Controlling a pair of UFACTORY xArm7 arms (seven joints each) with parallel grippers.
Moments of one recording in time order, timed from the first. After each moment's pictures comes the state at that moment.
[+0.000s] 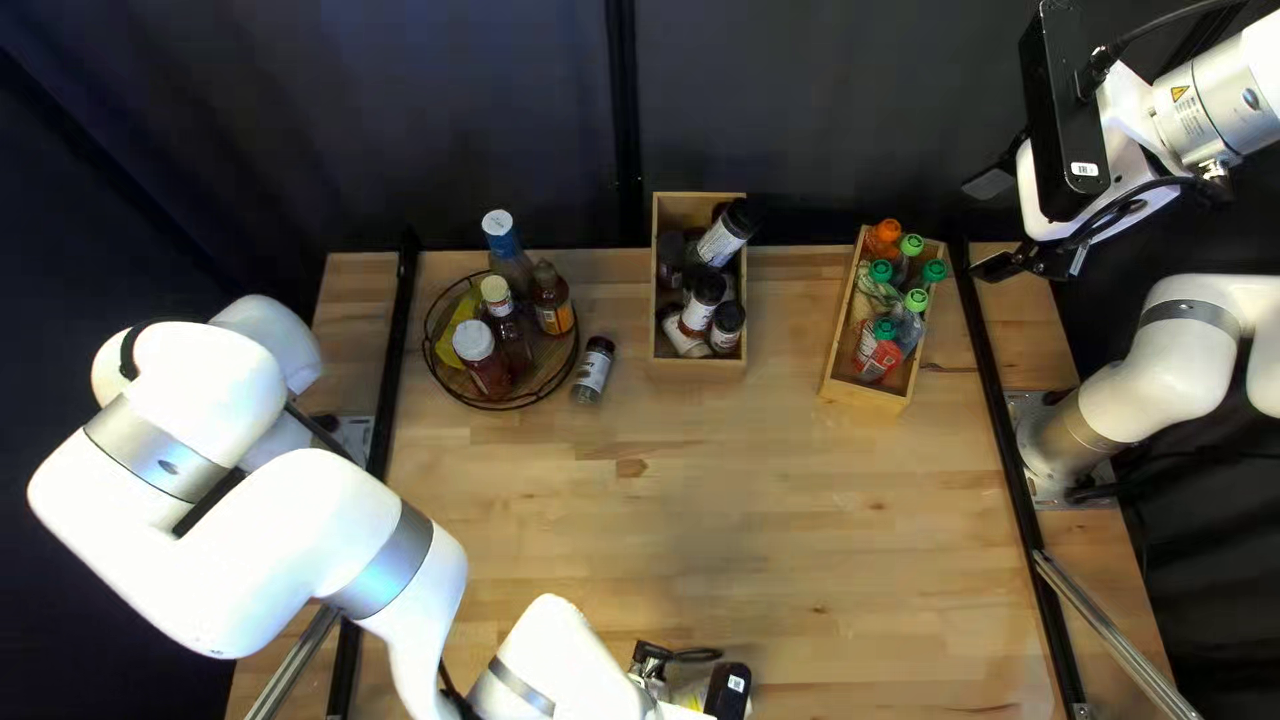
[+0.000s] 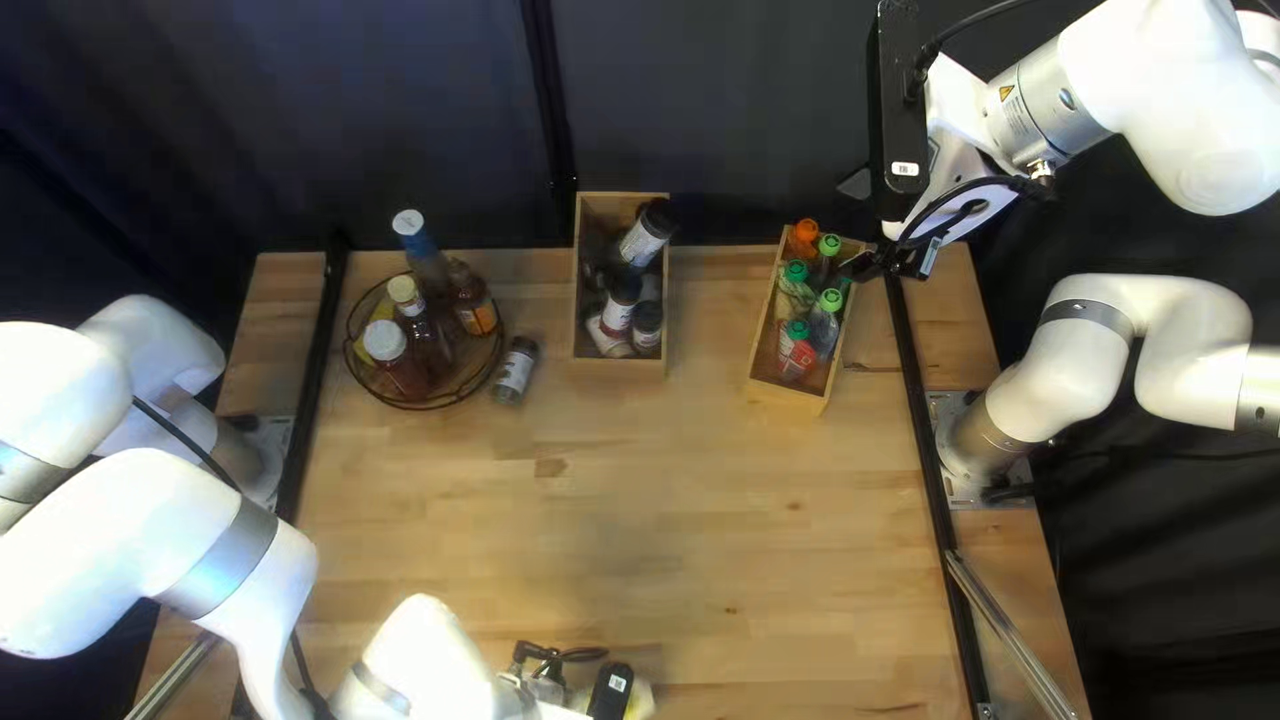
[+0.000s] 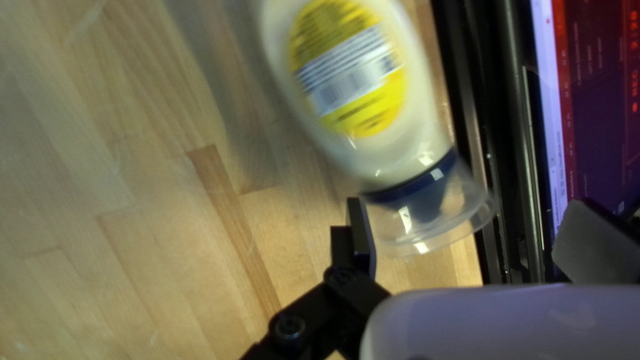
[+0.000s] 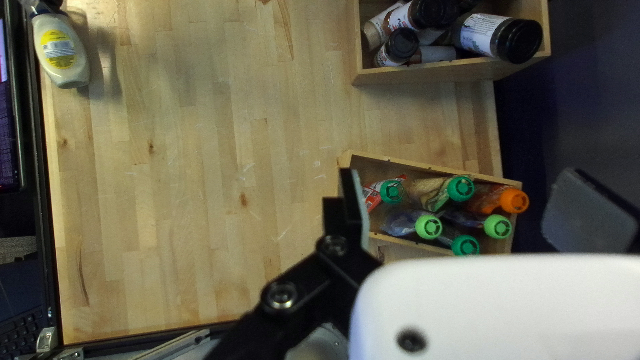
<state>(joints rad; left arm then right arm) -0.78 0.50 0.14 1.26 0.00 0.66 -0.55 2.61 1.00 -3.00 0.85 0.22 1.31 -0.35</state>
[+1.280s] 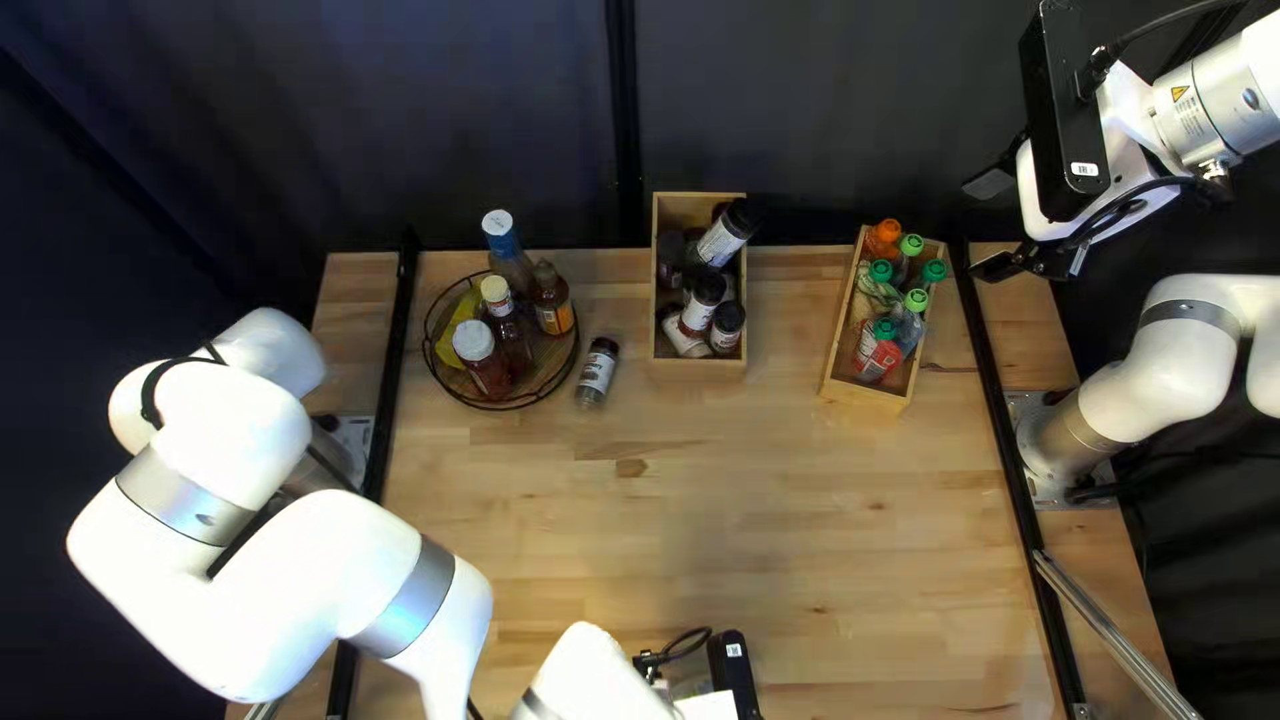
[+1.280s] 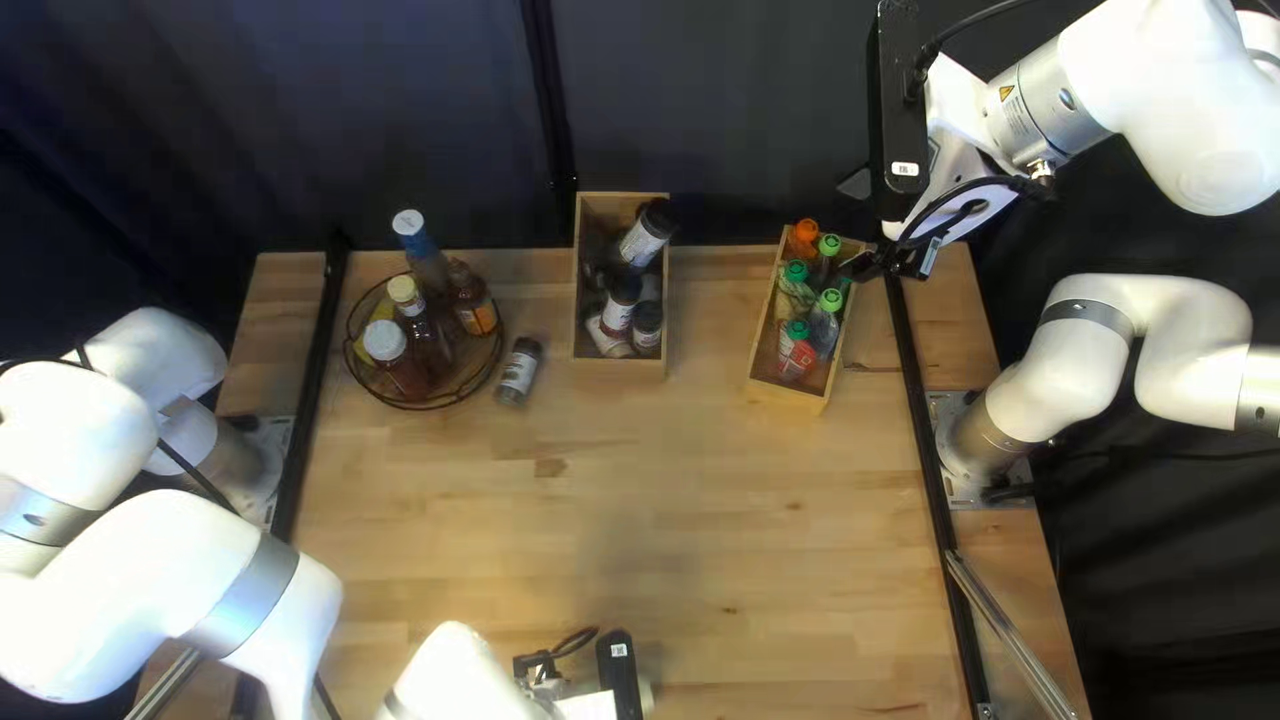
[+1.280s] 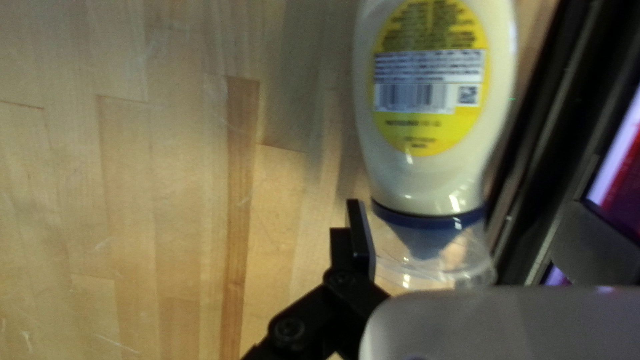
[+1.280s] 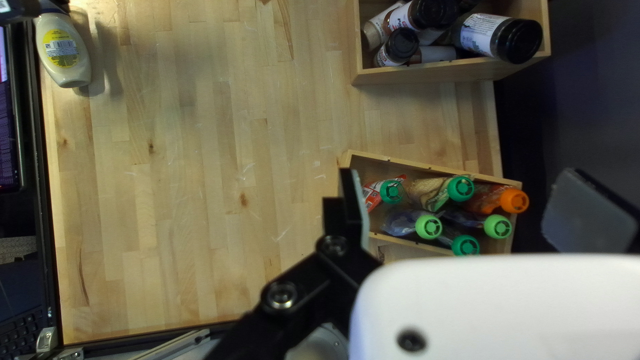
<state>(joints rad) -0.79 0.62 0.18 1.37 -0.05 0.76 -0.76 2.61 1.00 -3.00 0.85 0.22 1.31 -0.35</state>
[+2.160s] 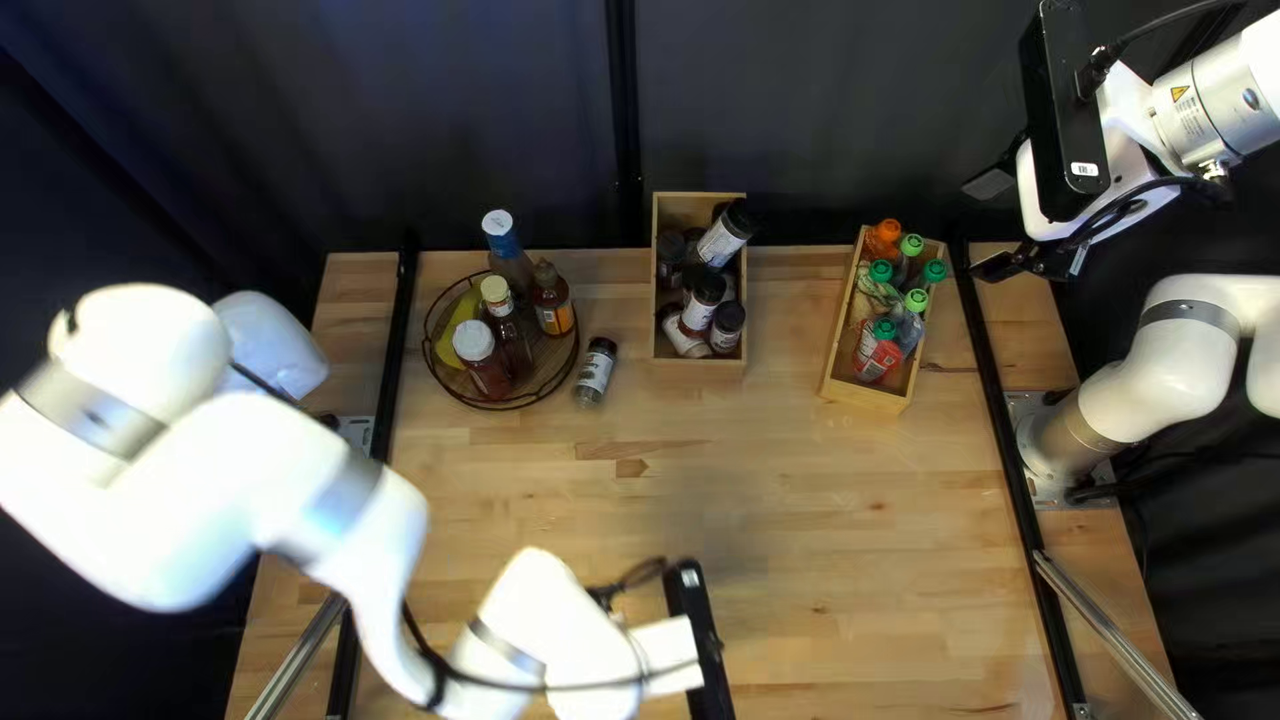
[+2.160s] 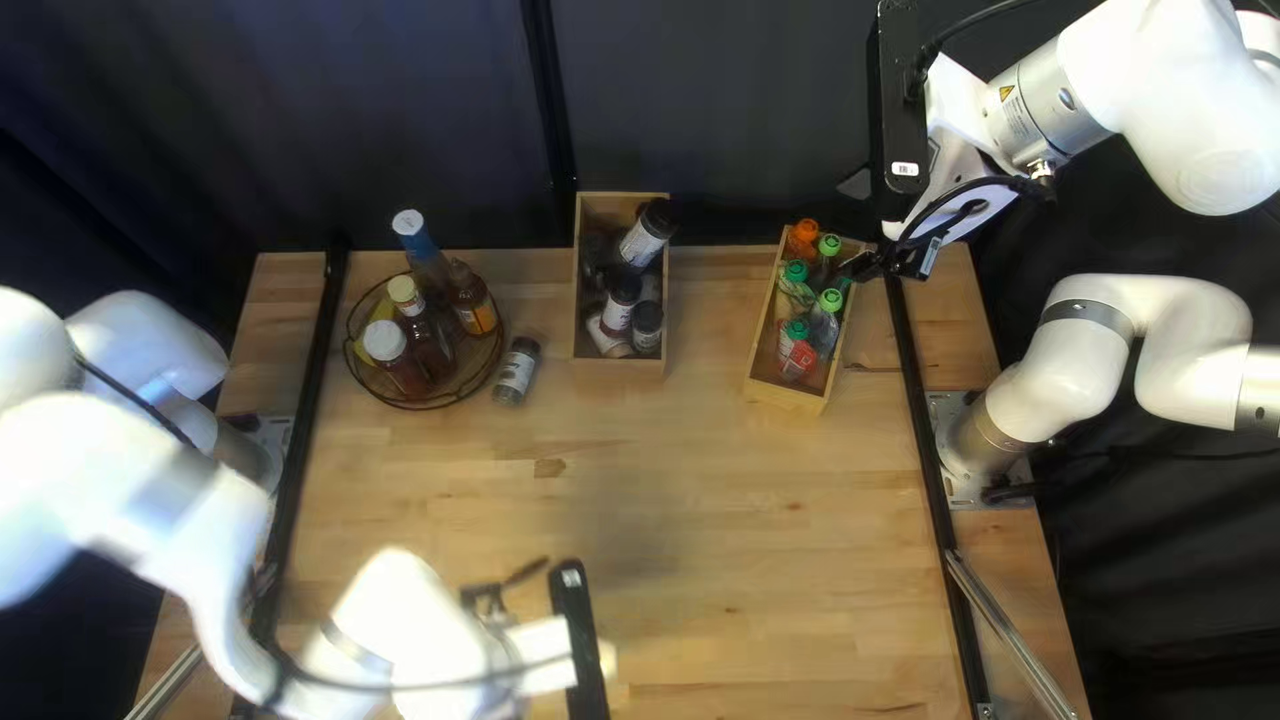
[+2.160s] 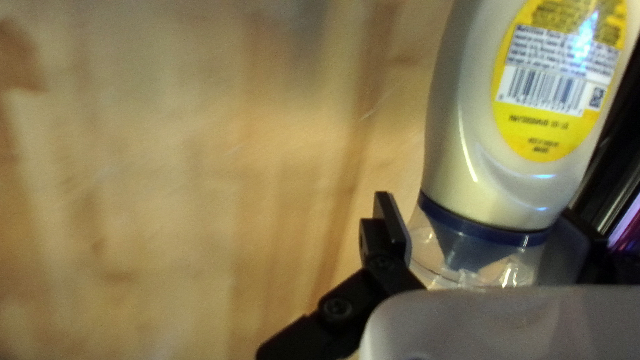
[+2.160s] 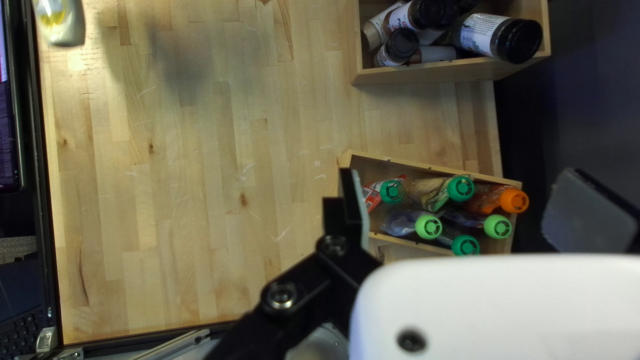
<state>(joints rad) -0.78 0.03 0.28 0.98 0.07 1.07 -0.72 2.61 1.00 -3.00 0.85 0.22 1.31 -0.35</state>
